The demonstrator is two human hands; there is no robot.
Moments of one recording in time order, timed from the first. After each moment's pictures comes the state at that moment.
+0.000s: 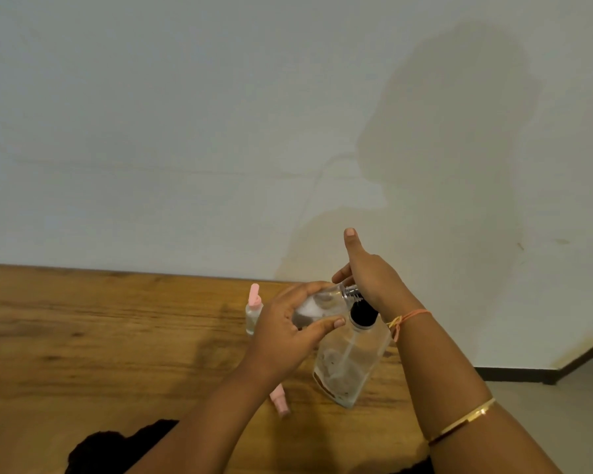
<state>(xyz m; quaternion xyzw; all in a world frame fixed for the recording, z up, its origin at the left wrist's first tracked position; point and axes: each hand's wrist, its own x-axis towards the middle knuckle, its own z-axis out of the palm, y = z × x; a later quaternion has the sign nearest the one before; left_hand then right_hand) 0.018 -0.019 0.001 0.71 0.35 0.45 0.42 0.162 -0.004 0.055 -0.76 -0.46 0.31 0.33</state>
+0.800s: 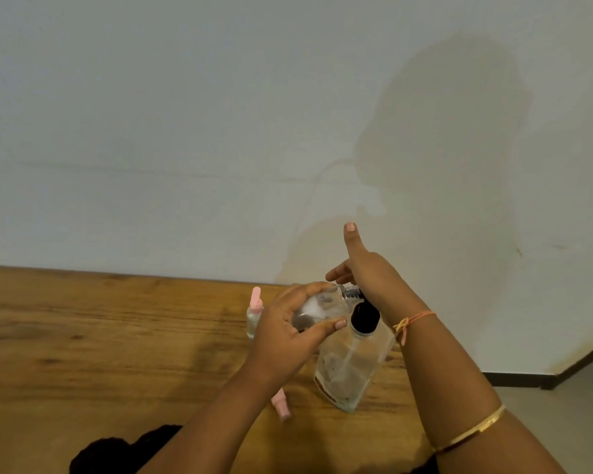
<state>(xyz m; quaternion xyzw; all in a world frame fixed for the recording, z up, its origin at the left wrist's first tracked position) 0.014 -0.020 0.007 0.70 0.33 0.47 0.43 0.155 -0.005 0.067 -0.74 -0.48 0.32 0.33</state>
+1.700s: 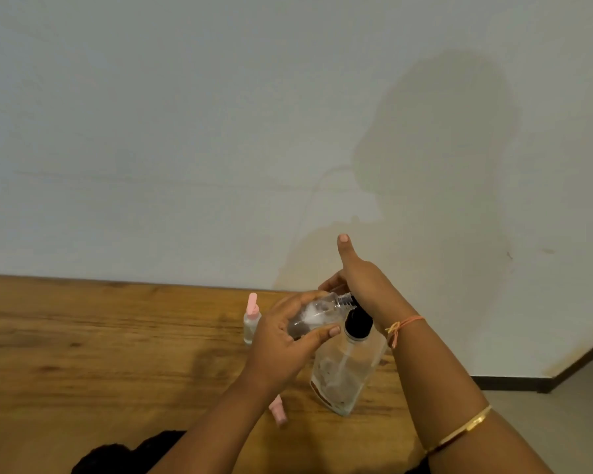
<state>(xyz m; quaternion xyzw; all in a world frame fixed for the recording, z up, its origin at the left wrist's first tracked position) 0.017 -0.025 0.002 0.67 0.34 0.48 0.46 0.155 -0.011 0.069 -0.72 -0.48 0.36 0.34</state>
